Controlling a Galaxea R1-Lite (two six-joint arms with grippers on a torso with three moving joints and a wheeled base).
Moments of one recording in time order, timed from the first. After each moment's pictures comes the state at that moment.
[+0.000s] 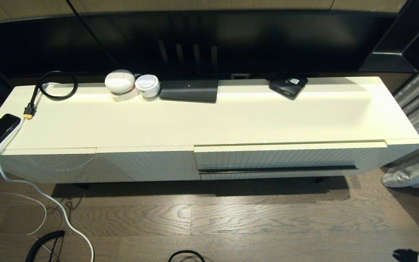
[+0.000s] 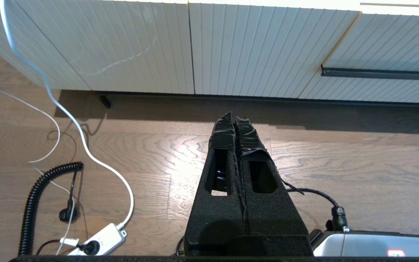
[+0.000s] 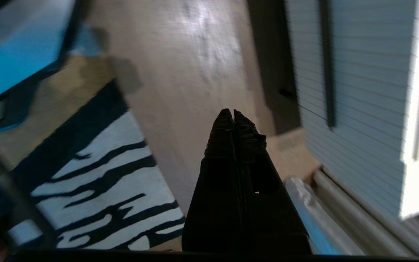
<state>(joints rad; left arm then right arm) 0.00 0.00 0.00 -0.01 0.02 -0.06 0.37 0.90 -0.46 0.26 -0.07 -1.00</state>
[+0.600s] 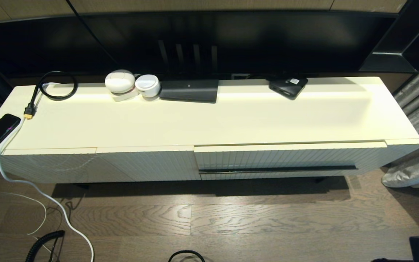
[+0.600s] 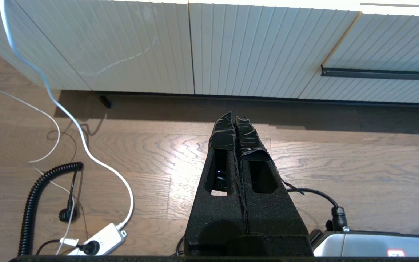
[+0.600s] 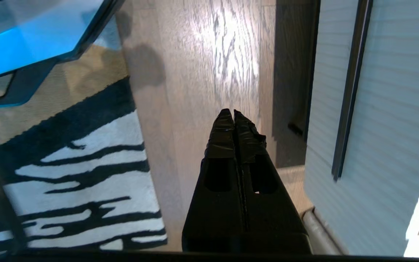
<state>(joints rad) 0.00 0.00 0.00 -0.01 0.02 -0.06 0.38 1.08 -0.44 0.16 0.04 -1.17</state>
